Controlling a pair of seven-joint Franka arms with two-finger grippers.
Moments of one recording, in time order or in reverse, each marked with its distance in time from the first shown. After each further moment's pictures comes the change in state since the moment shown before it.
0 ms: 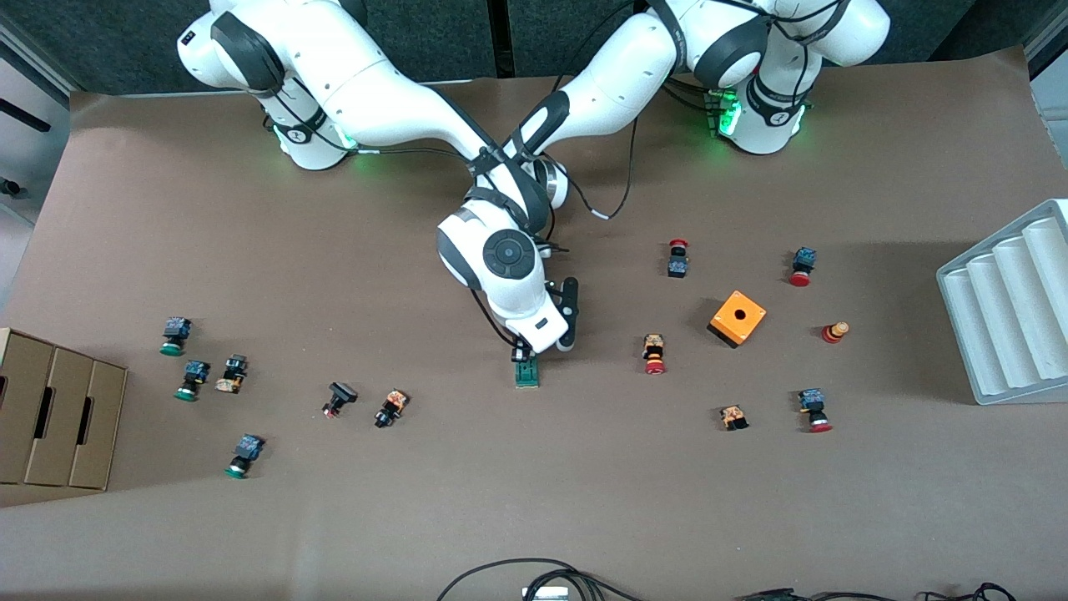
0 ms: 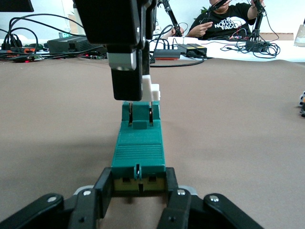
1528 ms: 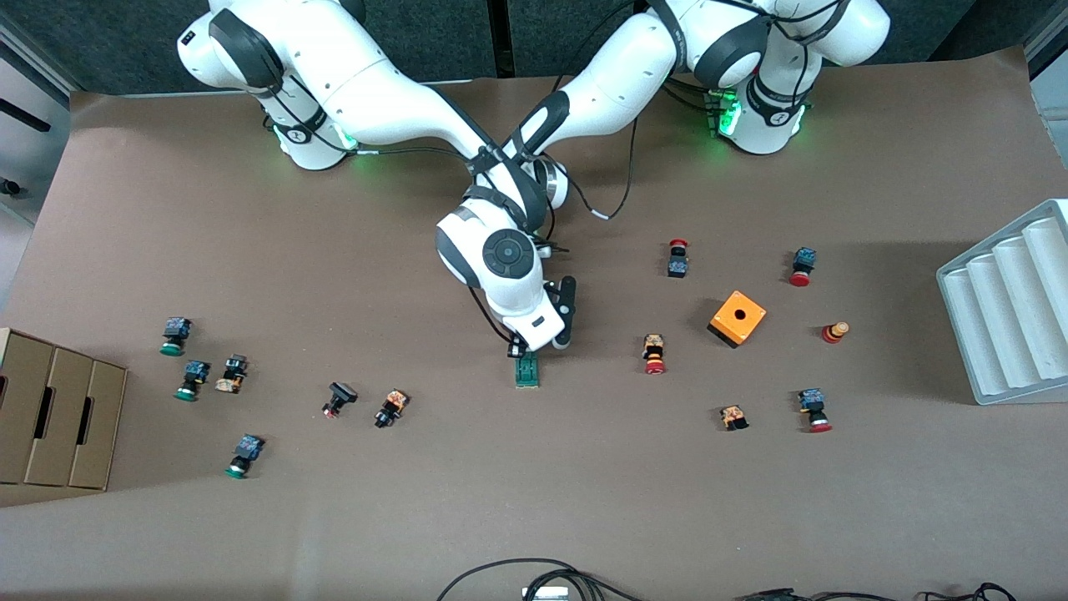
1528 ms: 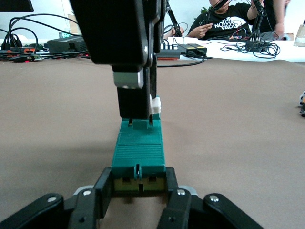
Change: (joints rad) left arm 0.000 0.000 0.000 0.000 0.000 0.000 0.000; right arm 0.003 -0.008 0.005 -0.035 -0.001 0.000 0.035
